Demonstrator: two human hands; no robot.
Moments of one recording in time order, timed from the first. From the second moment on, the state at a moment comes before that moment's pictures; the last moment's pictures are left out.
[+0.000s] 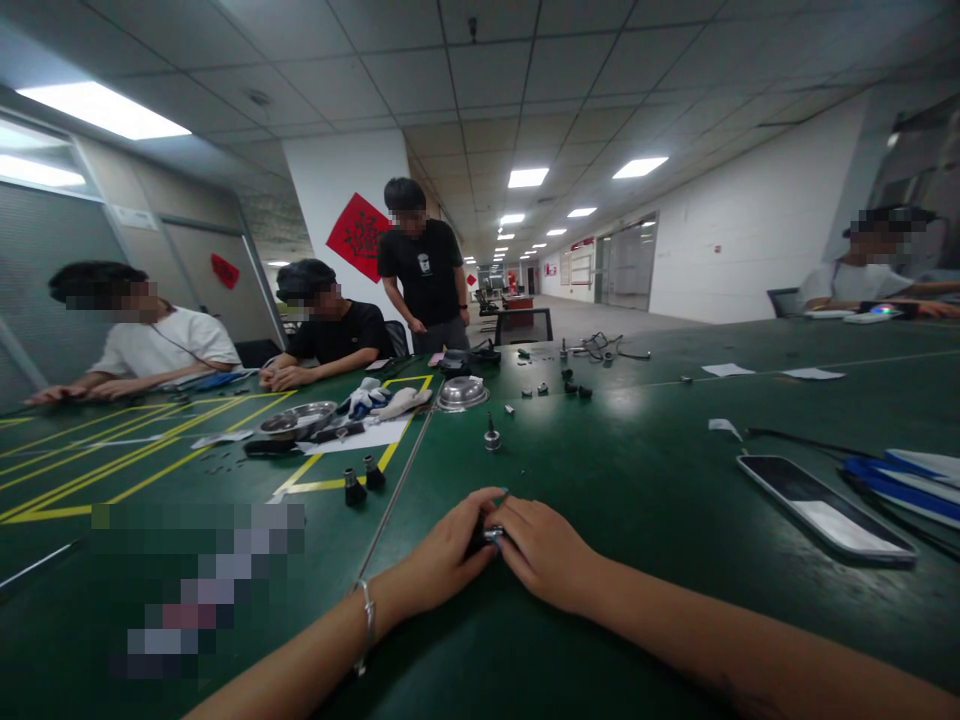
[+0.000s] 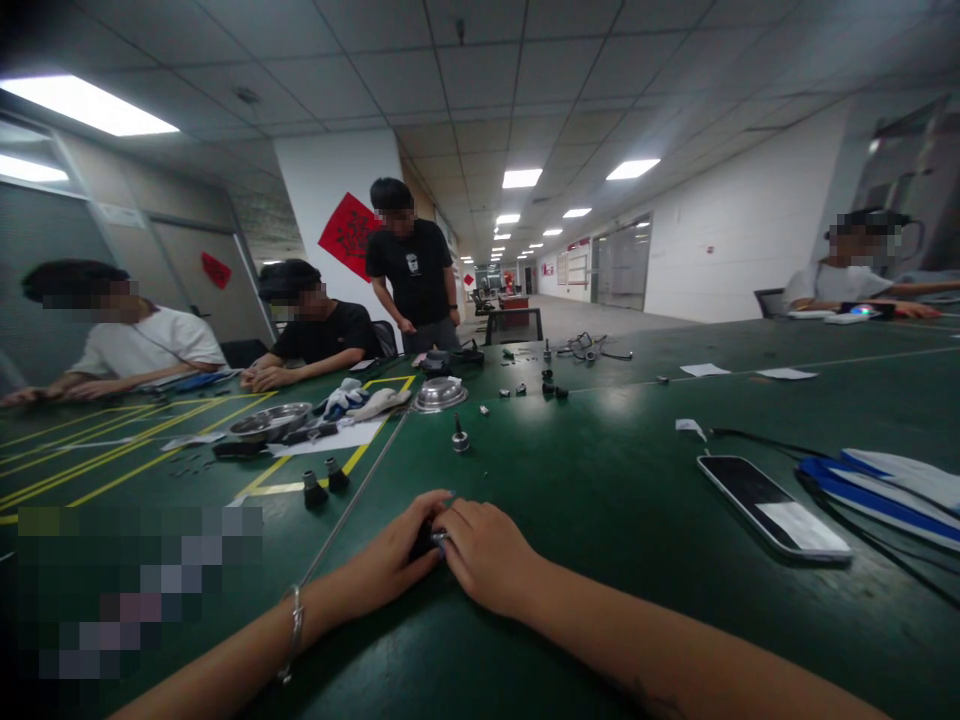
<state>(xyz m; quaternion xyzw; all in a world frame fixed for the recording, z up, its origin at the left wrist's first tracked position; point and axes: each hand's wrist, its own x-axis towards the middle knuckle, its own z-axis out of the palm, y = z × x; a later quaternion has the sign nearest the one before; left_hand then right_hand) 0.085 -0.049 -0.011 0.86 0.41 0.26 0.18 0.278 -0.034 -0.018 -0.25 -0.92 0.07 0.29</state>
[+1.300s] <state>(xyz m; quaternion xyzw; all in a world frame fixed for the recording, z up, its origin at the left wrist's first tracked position) 0.084 -0.038 -0.007 0.79 0.42 0.32 0.31 0.276 -0.030 -0.022 -0.29 -0.90 0.00 0.33</state>
